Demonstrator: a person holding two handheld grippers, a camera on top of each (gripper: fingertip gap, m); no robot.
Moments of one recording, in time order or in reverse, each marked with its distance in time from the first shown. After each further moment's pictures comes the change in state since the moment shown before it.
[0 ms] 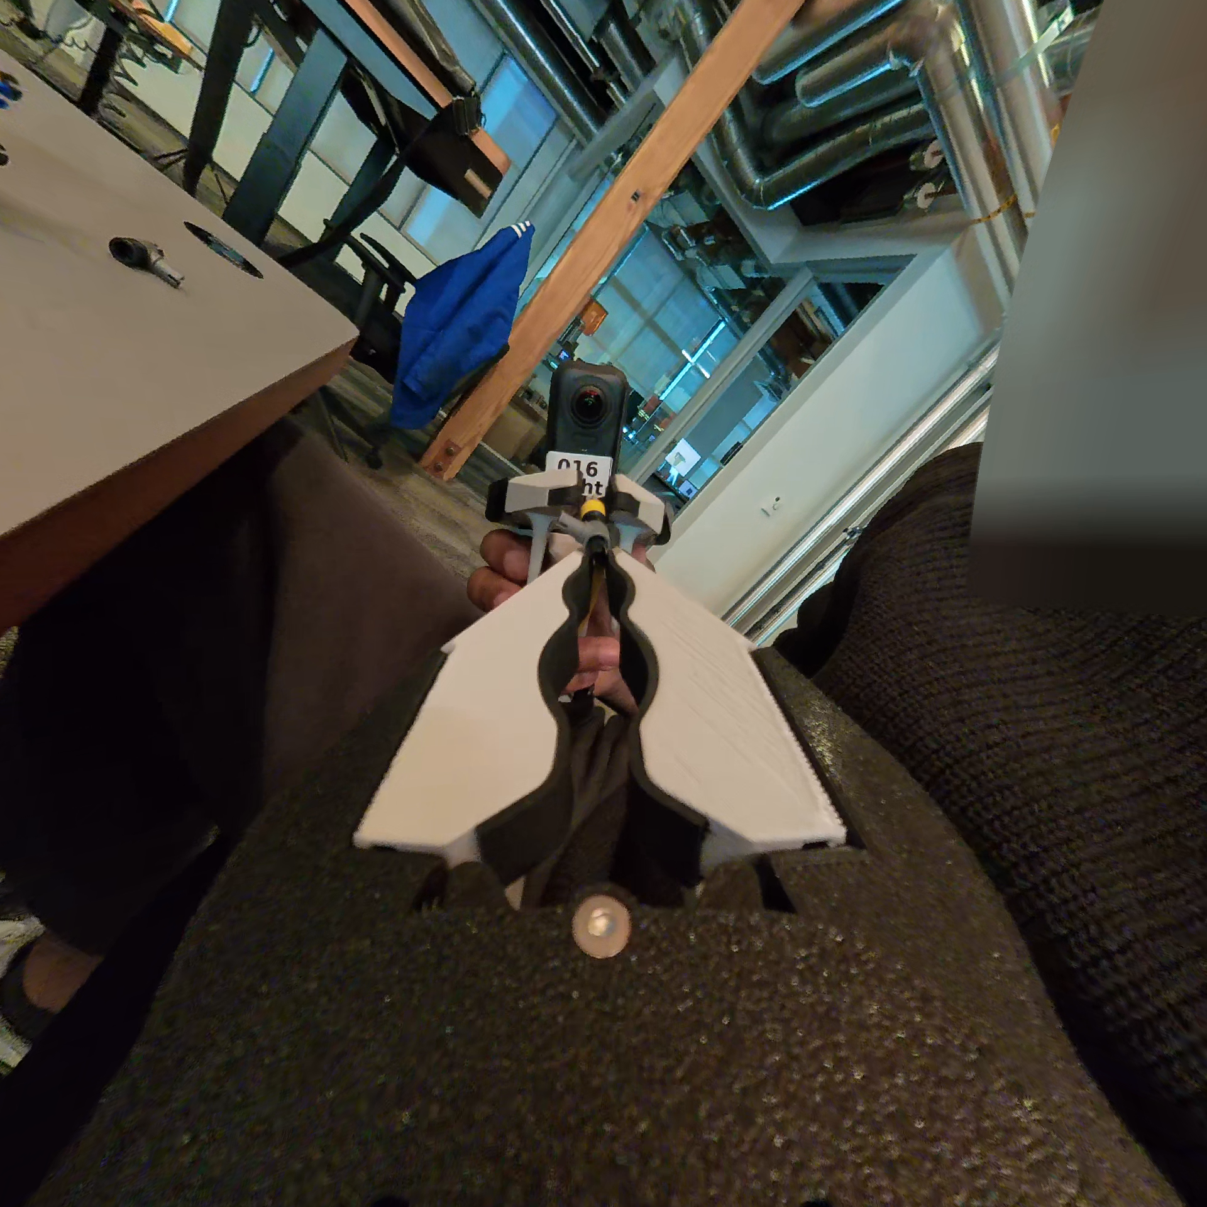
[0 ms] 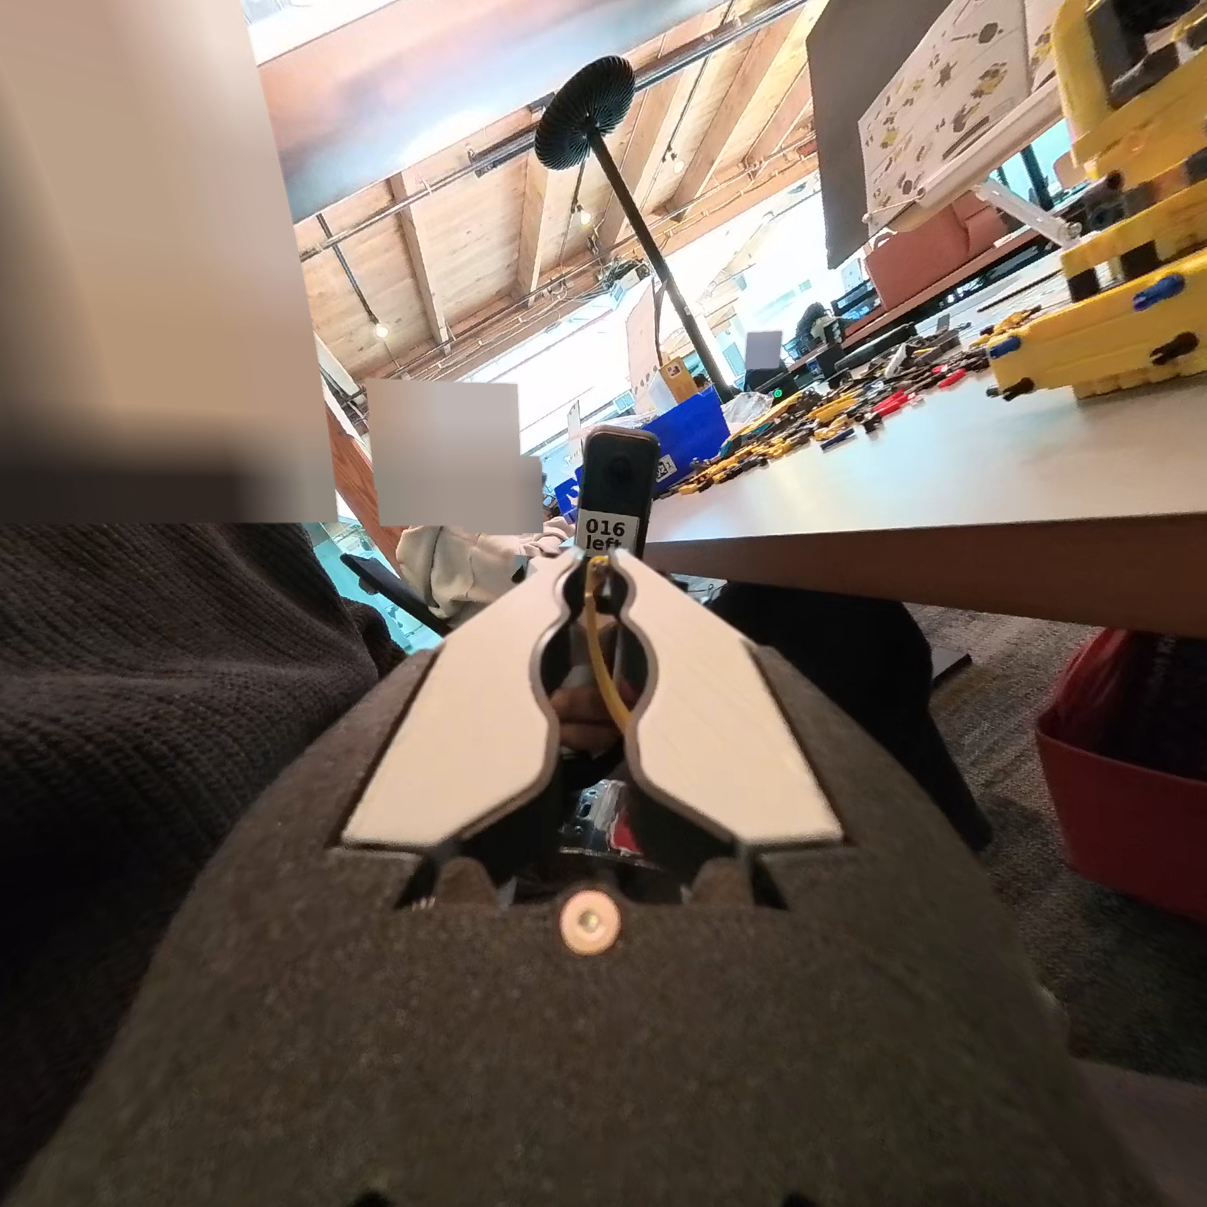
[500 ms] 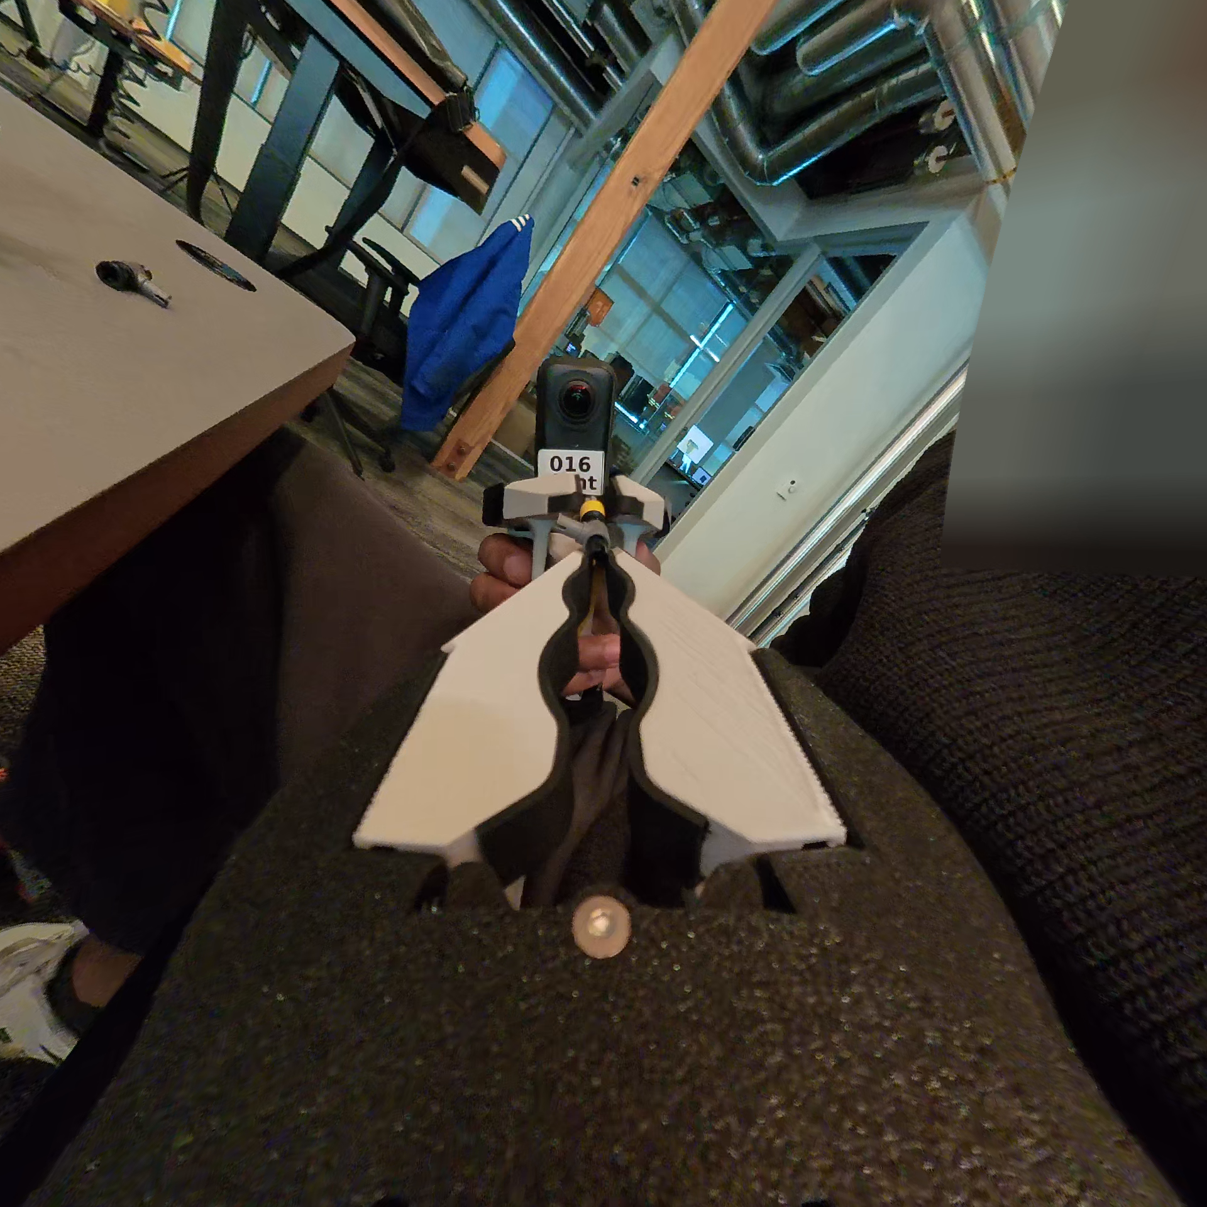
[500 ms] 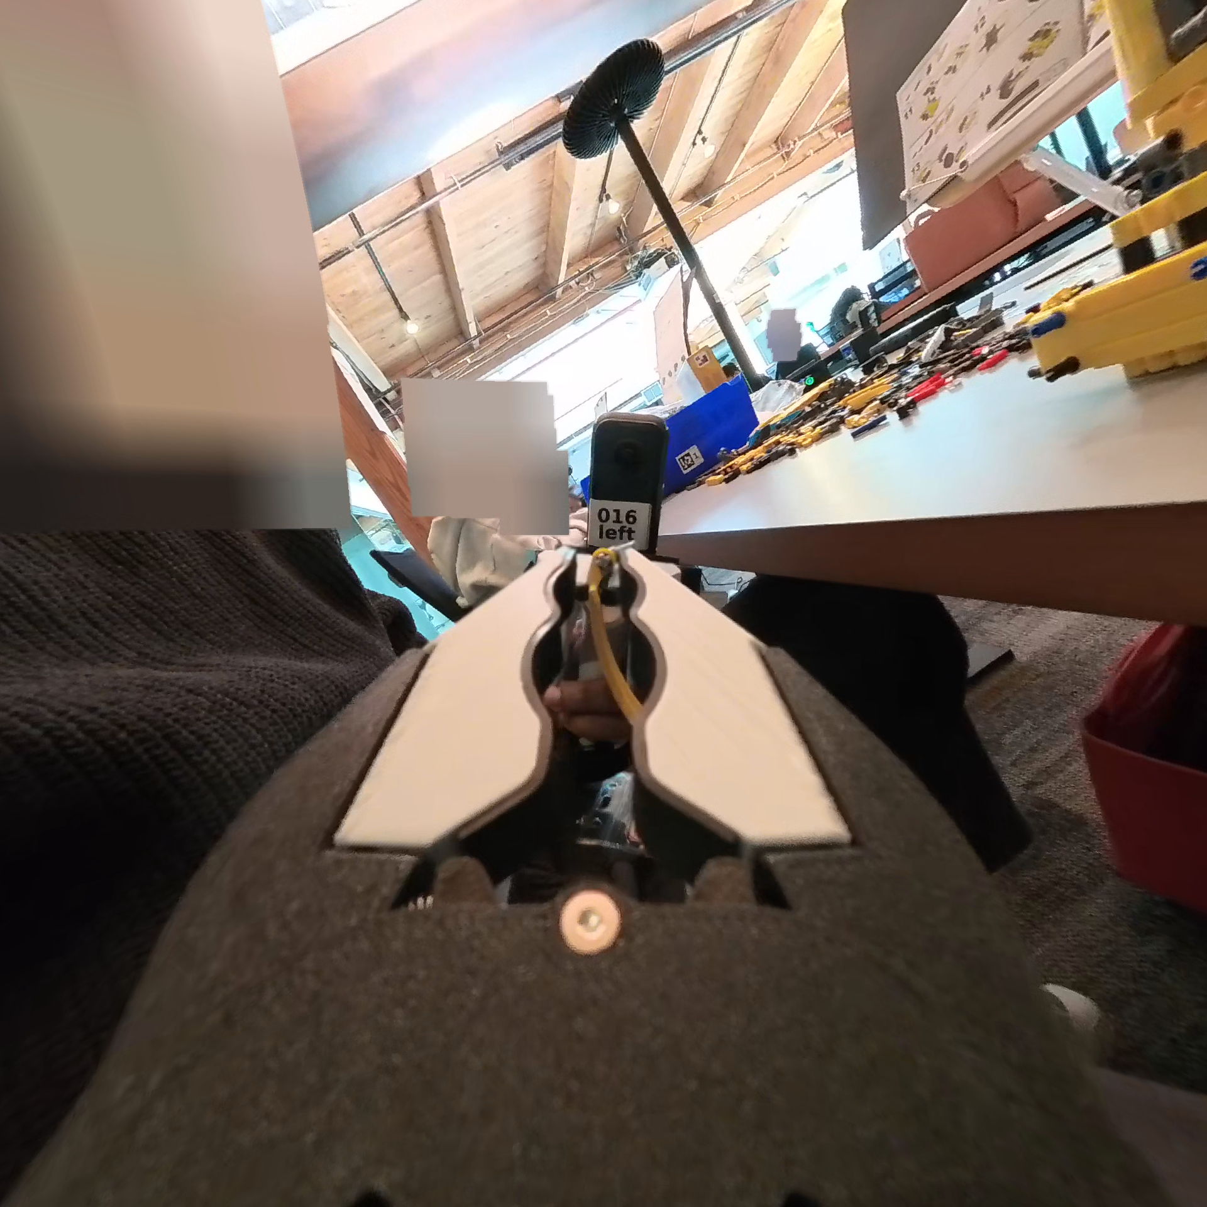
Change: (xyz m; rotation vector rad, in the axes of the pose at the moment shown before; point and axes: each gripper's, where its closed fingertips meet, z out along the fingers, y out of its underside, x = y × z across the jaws) left arm 0.004 0.001 0.001 -0.015 -0.007 0.054; right arm -0.005 0.002 0.000 -0.011 -0.048 0.028
